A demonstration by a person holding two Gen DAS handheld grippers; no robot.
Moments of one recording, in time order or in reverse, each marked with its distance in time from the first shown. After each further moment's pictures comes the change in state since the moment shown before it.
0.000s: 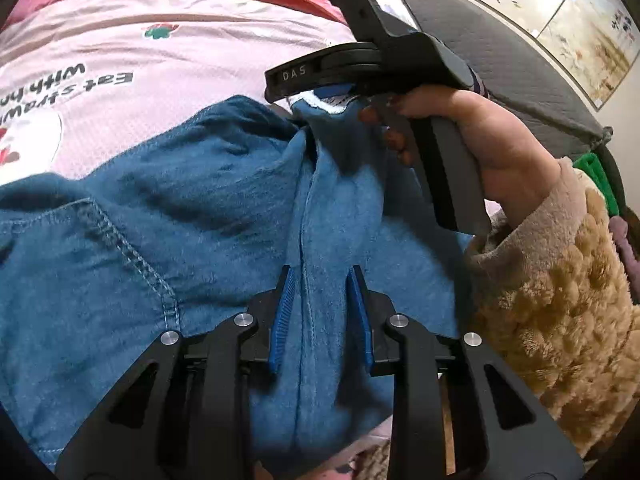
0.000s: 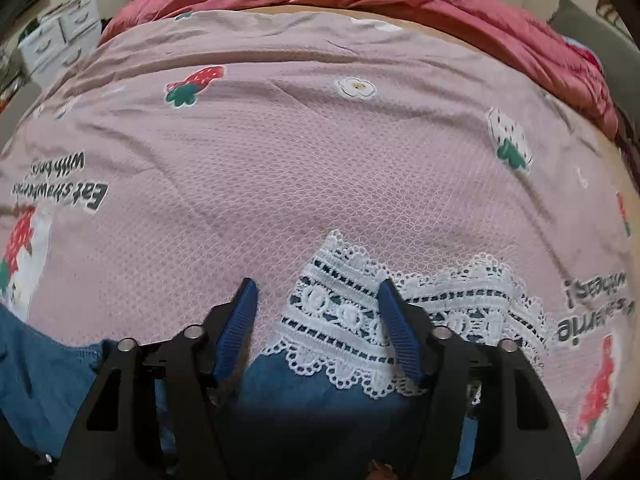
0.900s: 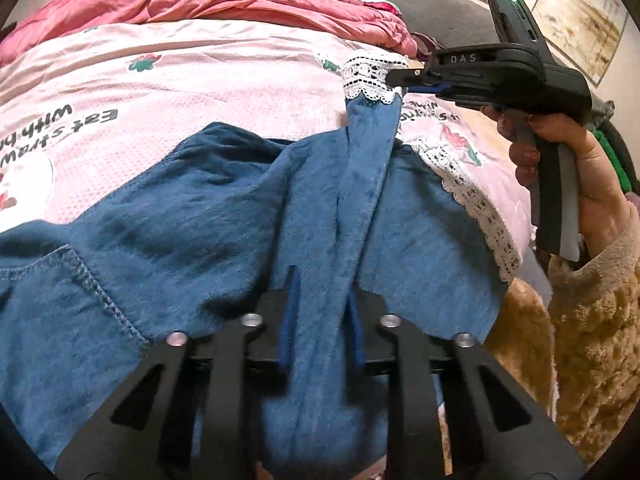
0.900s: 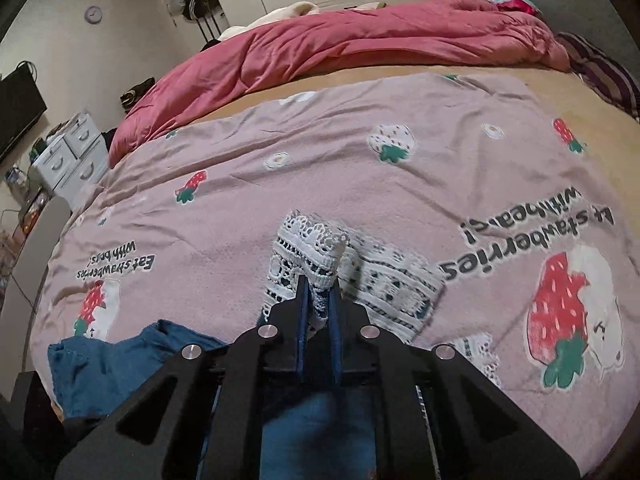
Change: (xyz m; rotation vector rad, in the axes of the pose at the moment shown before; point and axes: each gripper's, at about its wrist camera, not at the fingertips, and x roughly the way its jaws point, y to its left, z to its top) left arm 0.005 -0.025 0.001 0.103 -0.049 0.065; right arm -0.103 -0.095 -0.061 0.294 -0.219 0.160
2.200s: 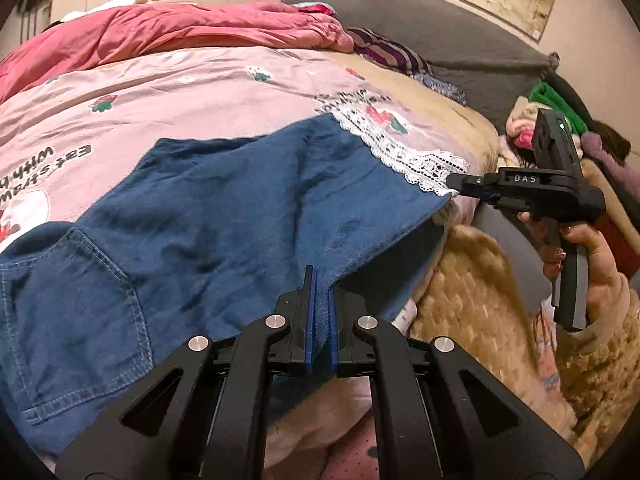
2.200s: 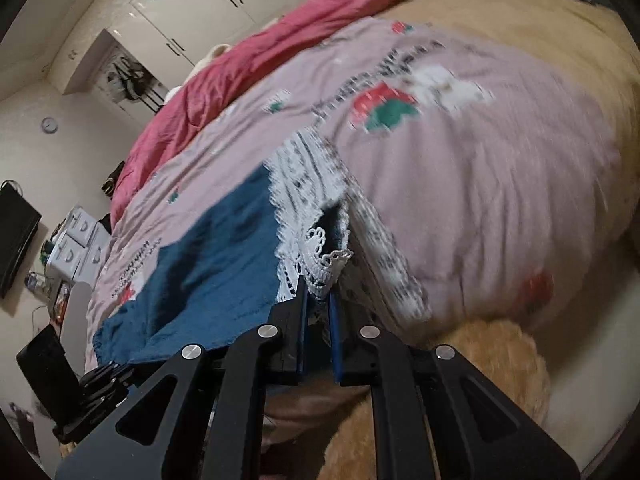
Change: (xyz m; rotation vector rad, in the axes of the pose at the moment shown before) left arm -0.041 -0.033 -0.031 0.193 -0.019 -0.097; right arm -0.123 -0.077 -0.183 0.411 -0.076 0.030
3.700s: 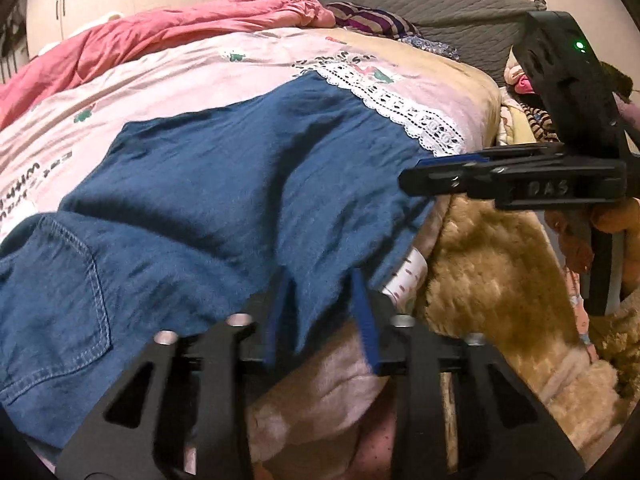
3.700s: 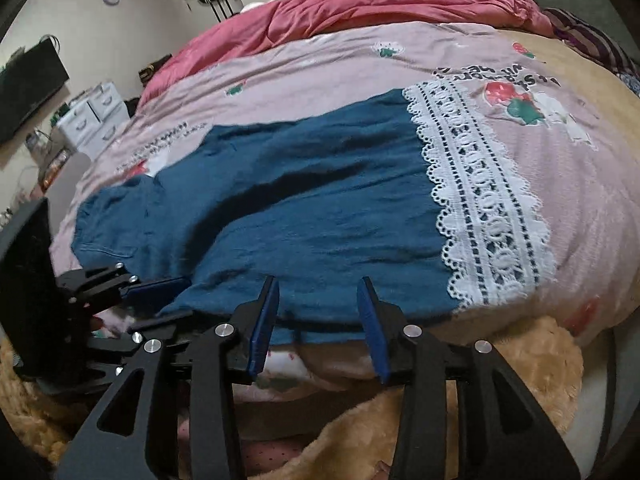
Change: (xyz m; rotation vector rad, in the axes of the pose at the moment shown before) left arm 0.028 -0.024 -0.028 0.147 0.058 0.069; right arm 0.033 0.085 -0.058 -0.430 0.135 -0.028
